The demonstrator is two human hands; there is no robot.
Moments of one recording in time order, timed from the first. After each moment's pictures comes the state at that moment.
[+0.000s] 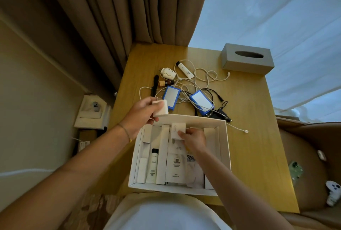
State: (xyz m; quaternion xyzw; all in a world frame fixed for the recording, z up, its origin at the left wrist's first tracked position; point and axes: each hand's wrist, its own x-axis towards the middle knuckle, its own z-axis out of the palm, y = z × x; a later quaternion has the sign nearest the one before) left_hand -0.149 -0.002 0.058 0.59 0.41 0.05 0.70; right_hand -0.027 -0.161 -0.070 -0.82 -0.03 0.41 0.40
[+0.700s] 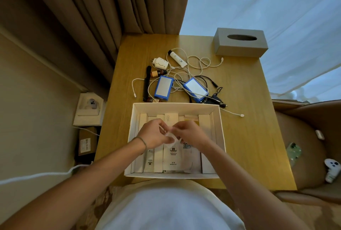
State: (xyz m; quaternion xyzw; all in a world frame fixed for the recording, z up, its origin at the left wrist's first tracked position) left_hand -0.152 -0.068 -0.009 0.76 0.40 -0.14 0.49; right_hand -0.031 -0.190 -0.037 -0.76 -0.27 0.48 0.35
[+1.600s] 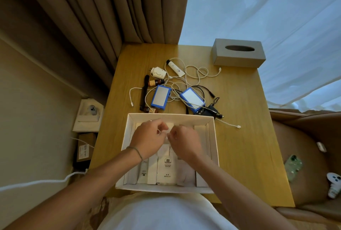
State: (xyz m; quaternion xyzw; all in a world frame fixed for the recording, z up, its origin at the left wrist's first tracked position) left_hand -0.136 -0.069 -0.001 0.86 0.34 0.02 0.38; right_hand -0.032 -0.181 -0.028 -0.86 -0.40 0.22 0.21
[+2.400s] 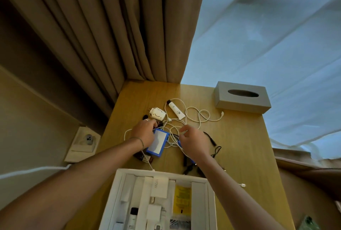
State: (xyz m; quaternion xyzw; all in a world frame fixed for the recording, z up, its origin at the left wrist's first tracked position) left_hand 0.000 0.084 -0.044 0.90 0.38 -0.03 0.21; right_hand 0.116 -0.080 -0.006 -0.89 -0.30 0.23 0.26
